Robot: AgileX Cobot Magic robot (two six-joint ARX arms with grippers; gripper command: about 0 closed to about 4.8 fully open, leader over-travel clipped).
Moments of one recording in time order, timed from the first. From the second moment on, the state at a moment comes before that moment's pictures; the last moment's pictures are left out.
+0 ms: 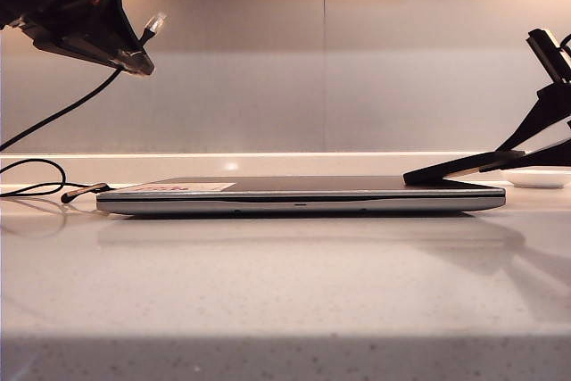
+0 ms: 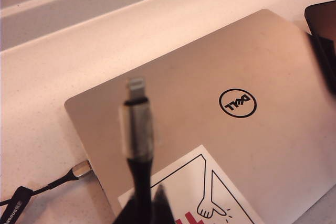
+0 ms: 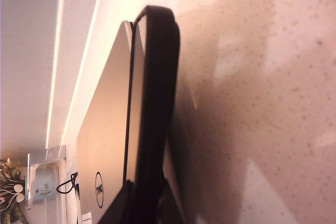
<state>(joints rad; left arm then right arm) -0.46 1.04 0.70 -0.06 0.08 0.10 -0.03 1.33 0.53 0.26 -0.54 0.98</state>
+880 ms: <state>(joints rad) -0.46 1.04 0.70 -0.06 0.08 0.10 0.09 1.14 1.07 -0.92 -0.16 0.32</state>
